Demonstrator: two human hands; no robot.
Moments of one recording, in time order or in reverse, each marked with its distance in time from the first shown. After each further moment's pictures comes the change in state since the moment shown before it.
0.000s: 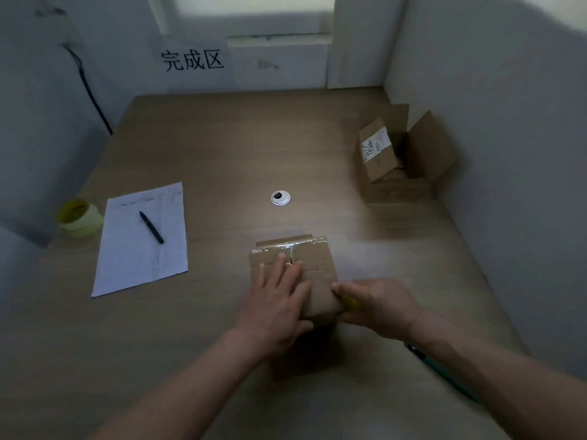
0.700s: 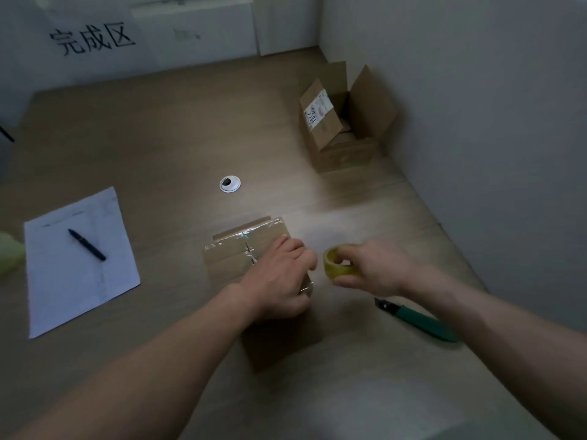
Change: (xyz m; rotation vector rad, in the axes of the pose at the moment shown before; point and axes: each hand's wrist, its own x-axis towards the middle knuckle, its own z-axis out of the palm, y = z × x) left_hand 0.069 0.025 -0.024 -0.175 0.053 0.472; right_hand -0.021 0.026 -0.025 -0.046 -0.307 0.400
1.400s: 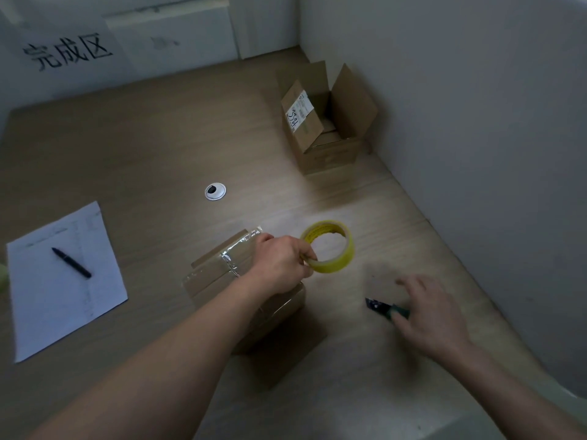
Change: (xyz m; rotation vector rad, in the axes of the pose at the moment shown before) left_hand 0.050 0.009 0.000 -0.335 -0.056 -0.494; right_hand -0.111 0.024 0.073 0.183 0.215 0.608
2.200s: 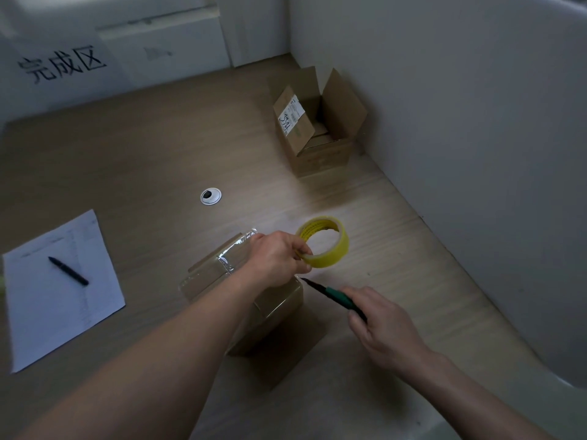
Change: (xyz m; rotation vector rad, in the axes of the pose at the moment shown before) left_hand 0.003 0.003 -0.010 -0.099 -0.030 -0.043; right_hand -0.021 -0.067 0.005 0.363 -0.013 -0.272
